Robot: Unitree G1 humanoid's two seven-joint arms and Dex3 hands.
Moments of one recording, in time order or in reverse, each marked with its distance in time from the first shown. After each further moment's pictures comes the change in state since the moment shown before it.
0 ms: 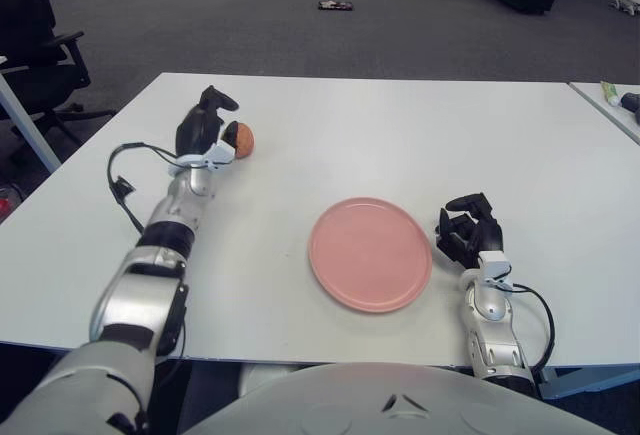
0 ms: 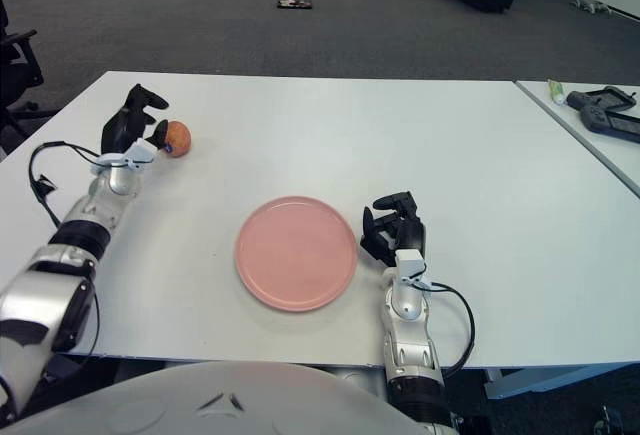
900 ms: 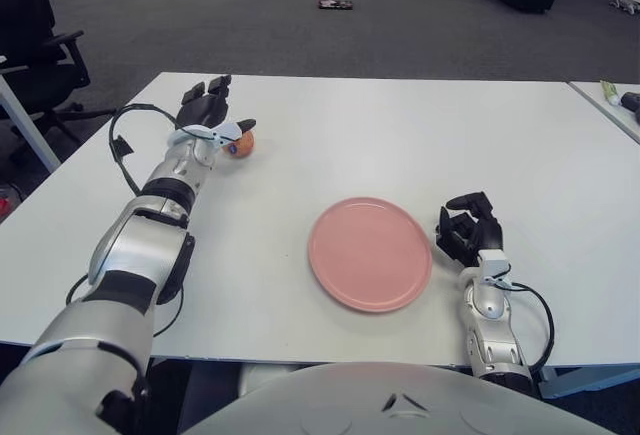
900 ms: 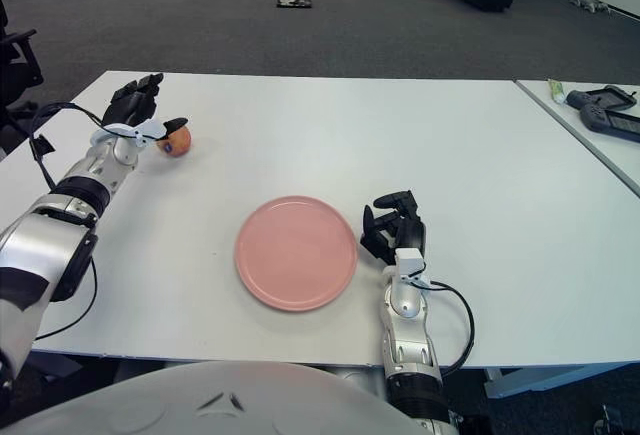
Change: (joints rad) left arm -0.214 0.008 -0.213 0.232 0.096 0.146 -0.138; right arm -0.011 0.002 -0.003 0.015 0.004 -0.007 -0.013
